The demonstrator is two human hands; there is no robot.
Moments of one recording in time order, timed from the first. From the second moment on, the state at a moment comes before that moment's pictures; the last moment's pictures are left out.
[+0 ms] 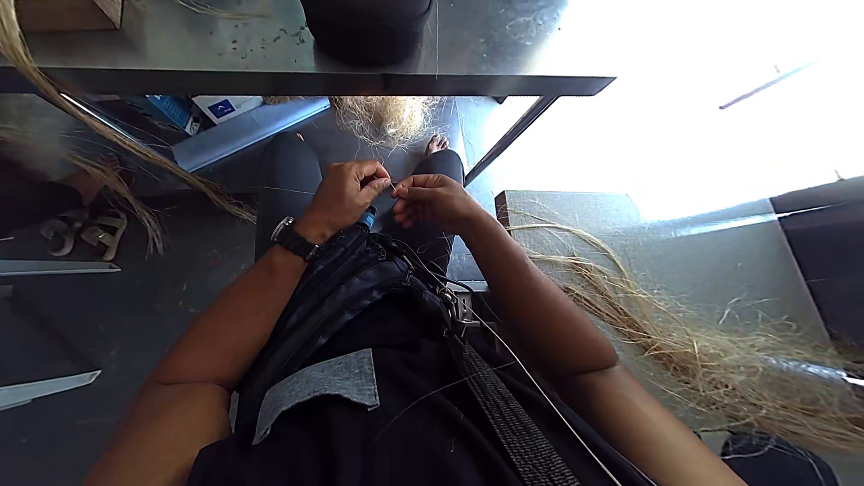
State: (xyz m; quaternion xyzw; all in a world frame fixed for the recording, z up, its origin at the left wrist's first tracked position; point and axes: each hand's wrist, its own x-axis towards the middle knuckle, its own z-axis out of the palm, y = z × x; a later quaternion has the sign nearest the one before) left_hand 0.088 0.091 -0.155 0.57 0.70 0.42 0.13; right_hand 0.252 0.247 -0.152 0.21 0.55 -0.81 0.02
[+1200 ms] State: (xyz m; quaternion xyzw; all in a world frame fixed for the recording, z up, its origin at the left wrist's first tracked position) left_hand 0.093 0.086 -0.162 0.54 0.71 0.45 0.06; right_hand 0.255 0.226 -0.150 0.18 0.60 -0.78 -0.02
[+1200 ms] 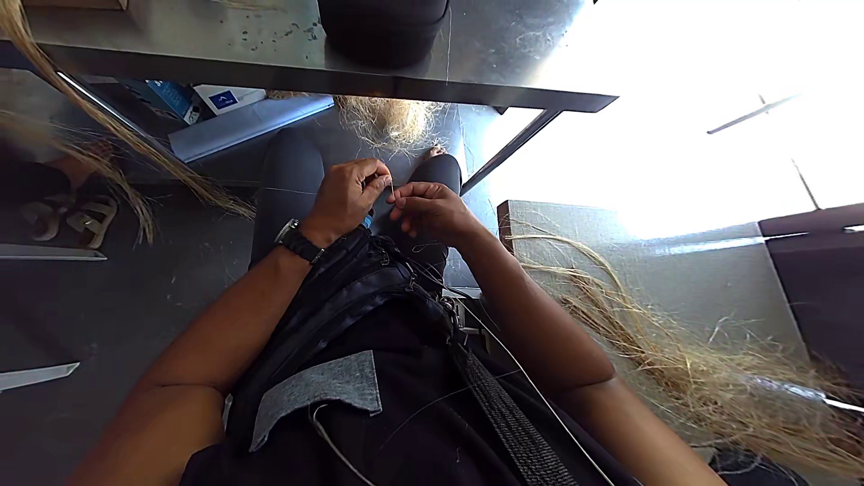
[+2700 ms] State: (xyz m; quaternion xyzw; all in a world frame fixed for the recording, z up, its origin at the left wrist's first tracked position) left_hand 0.105 0.092 -0.175 0.49 0.72 0.47 0.16; right_hand 0.246 0.236 -0.170 0.14 0.71 -0.66 -0.17
